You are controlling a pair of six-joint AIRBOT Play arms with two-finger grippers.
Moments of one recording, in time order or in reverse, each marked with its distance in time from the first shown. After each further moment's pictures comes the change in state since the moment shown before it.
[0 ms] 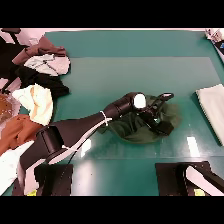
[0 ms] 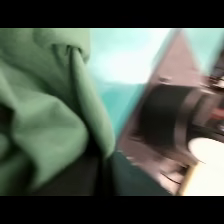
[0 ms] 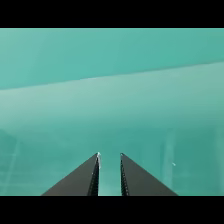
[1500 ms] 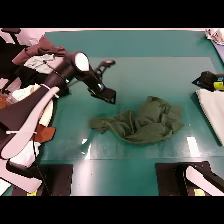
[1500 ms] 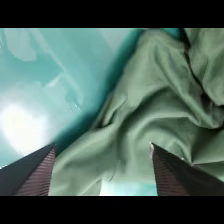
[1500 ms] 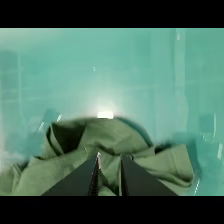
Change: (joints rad) left arm 0.428 0.314 -0.263 0.468 -0.266 0.027; right arm 0.000 0.002 -0.307 -0.074 0.130 0.051
